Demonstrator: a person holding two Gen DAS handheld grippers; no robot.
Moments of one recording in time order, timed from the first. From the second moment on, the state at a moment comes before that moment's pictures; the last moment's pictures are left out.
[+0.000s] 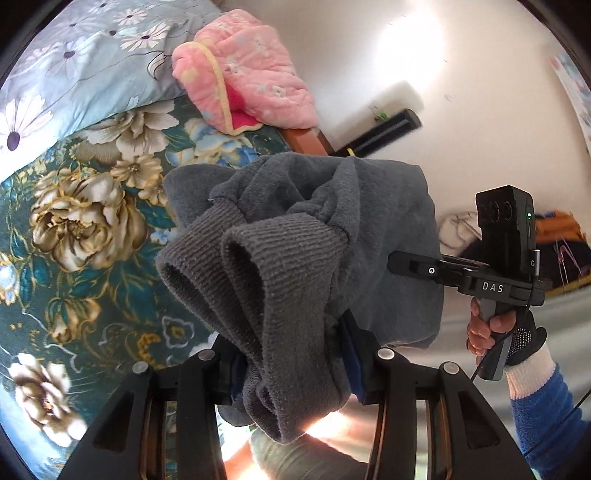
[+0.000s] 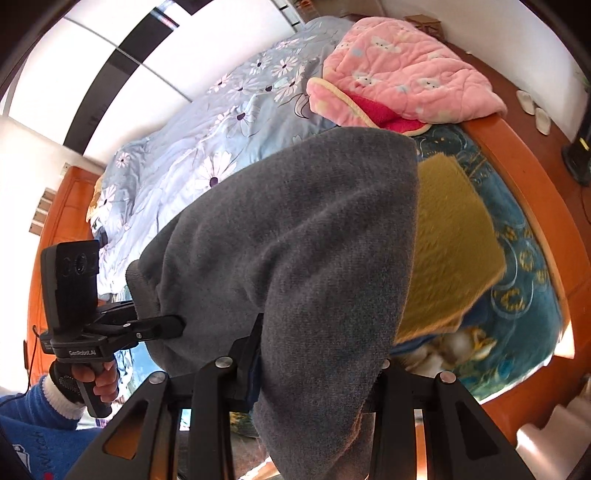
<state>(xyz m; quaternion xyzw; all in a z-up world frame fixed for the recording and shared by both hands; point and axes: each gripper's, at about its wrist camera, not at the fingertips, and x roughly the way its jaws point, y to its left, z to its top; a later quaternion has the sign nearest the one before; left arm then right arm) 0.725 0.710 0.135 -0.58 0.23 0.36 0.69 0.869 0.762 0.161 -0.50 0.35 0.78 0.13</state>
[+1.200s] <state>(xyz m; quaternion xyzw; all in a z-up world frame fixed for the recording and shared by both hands) 0.792 0.754 0.078 -0.64 0.25 0.48 0.55 0.825 0.919 0.060 -0.59 0.32 0.74 -0.02</state>
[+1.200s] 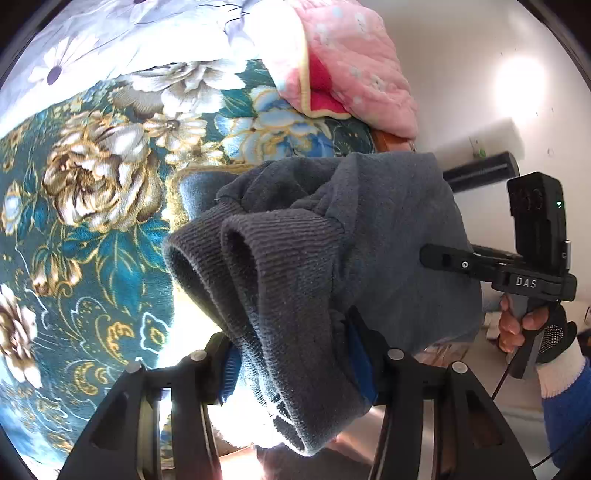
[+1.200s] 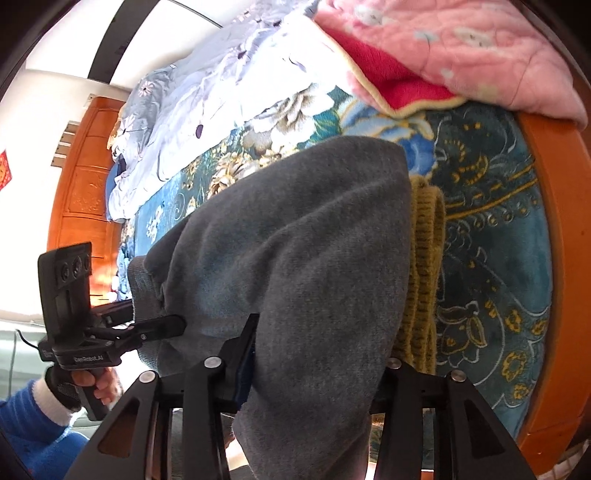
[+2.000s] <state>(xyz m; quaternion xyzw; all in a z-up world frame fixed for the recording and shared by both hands) 0.800 0.740 0.166 -0.48 0.28 0.56 0.62 0.851 0.886 0.154 -0.51 0.25 0.82 0.07</state>
